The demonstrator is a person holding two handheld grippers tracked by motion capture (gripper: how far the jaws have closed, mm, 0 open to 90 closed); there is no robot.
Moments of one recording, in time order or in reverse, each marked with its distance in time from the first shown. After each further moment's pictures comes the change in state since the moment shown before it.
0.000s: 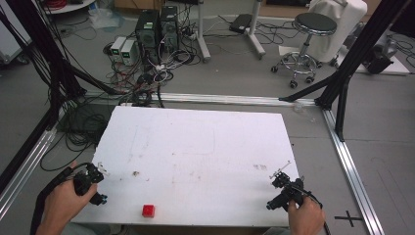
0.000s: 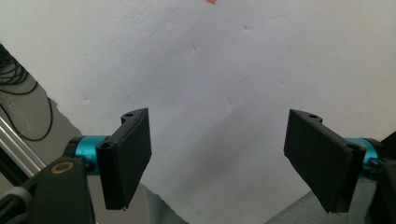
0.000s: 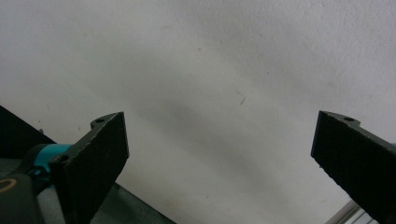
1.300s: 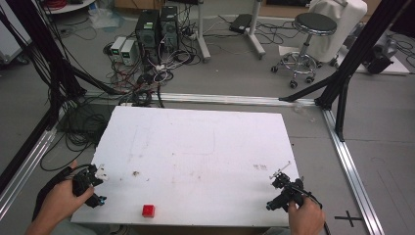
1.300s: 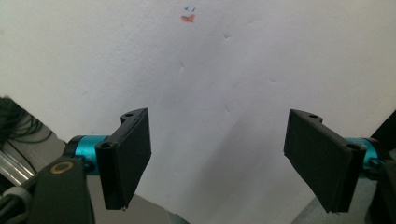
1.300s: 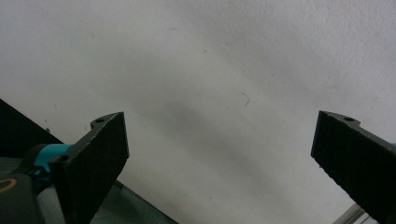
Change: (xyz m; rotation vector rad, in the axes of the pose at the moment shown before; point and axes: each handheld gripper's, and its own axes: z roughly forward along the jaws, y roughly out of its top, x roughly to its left) left arm 0.000 -0.005 0.000 -0.093 -0.027 0.203; right arm 0.001 -0.001 -0.001 -0.009 0.011 -0.007
